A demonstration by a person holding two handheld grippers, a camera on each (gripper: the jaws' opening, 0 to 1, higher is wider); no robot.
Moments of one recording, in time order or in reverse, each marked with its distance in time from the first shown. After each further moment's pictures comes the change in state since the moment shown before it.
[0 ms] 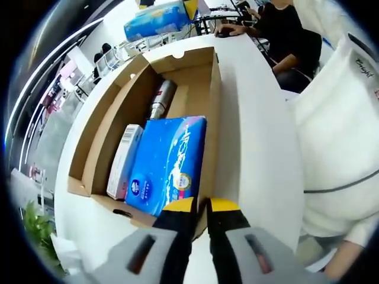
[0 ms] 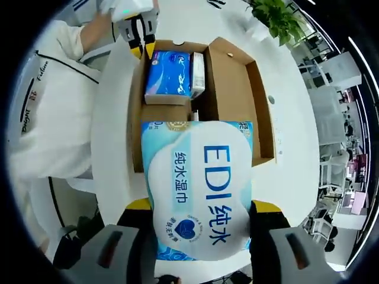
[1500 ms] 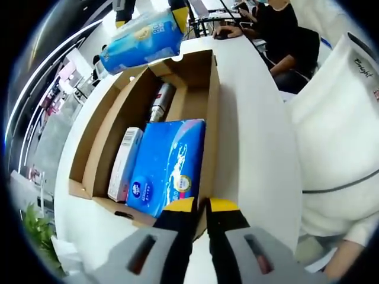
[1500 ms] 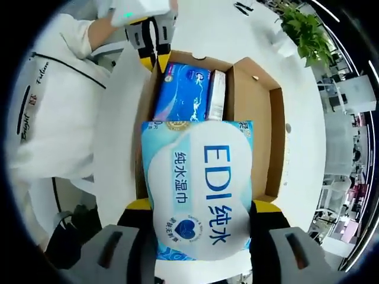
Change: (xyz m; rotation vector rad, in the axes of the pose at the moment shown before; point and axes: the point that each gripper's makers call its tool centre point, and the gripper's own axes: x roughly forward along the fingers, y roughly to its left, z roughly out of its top) left arm -0.002 0.000 0.003 0.011 -0.013 -0.007; right arm 0.019 0.006 0.071 -0.174 0.058 0.048
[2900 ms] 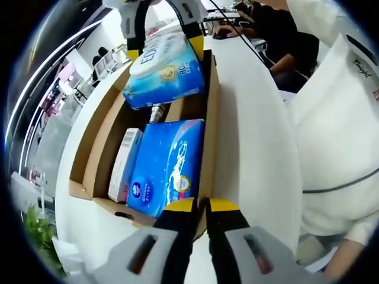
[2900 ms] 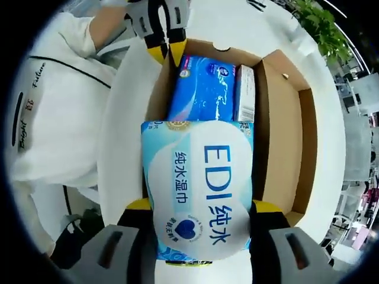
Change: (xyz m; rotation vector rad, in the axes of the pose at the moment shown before) left arm 0.000 0.000 0.000 0.009 -0.002 0.006; right arm 0.049 0.034 0.026 -0.024 -0.052 0.111
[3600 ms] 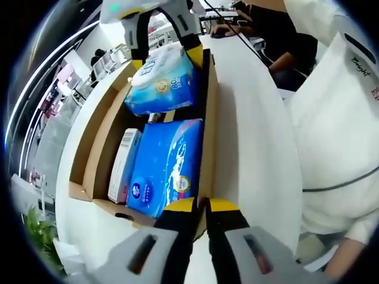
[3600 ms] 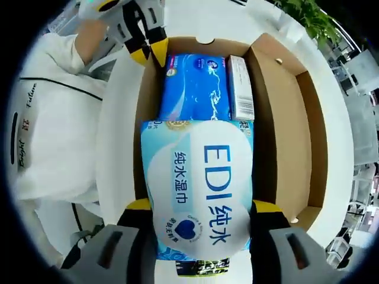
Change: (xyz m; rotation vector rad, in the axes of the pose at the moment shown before) left arm 0.000 0.000 0.001 0.006 0.009 -0.010; right arm 0.022 0.004 -0.002 0.120 -0.045 0.068
